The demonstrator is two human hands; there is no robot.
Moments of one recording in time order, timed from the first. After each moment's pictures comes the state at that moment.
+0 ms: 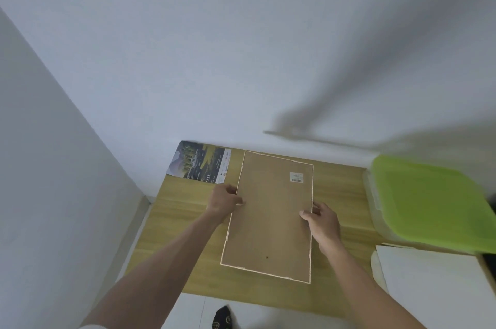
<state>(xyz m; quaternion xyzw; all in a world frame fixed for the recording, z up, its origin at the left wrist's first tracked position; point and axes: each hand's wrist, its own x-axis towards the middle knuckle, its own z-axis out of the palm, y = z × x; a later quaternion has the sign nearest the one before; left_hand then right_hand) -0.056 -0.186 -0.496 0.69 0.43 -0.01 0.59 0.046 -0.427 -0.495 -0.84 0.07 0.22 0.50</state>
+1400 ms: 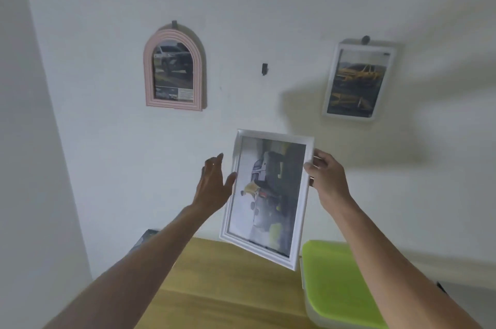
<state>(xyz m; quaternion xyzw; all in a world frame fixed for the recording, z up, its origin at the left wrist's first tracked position) -0.001 -0.343 -0.215 0.87 0.21 0.36 0.25 0.142 -0.566 -0.159 -0.68 -0.21 0.03 0.71</state>
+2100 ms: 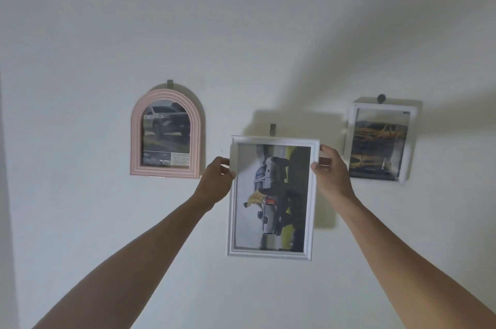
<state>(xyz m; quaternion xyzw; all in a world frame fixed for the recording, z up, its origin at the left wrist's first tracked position) 0.104 -0.217 -0.067 0.79 0.13 0.37 0.48 0.243 -0.452 -0.045 -0.72 -0.28 -0.16 0.62</state>
